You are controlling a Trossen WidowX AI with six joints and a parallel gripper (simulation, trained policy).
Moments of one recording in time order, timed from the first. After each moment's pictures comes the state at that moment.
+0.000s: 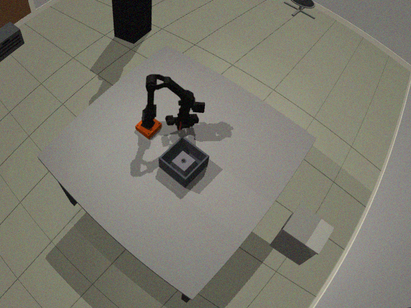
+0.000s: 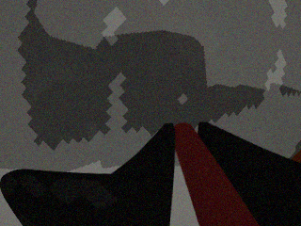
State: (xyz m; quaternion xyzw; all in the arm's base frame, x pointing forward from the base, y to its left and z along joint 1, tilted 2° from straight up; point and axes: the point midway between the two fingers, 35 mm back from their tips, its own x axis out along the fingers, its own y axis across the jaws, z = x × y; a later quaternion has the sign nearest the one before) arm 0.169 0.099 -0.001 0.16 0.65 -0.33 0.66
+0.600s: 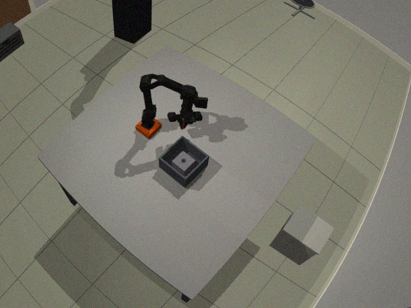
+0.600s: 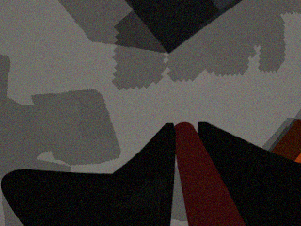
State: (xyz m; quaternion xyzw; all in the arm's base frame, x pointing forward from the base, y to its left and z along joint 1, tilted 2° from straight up) arm 0.206 0.074 0.072 0.15 0.59 -0.36 0.71
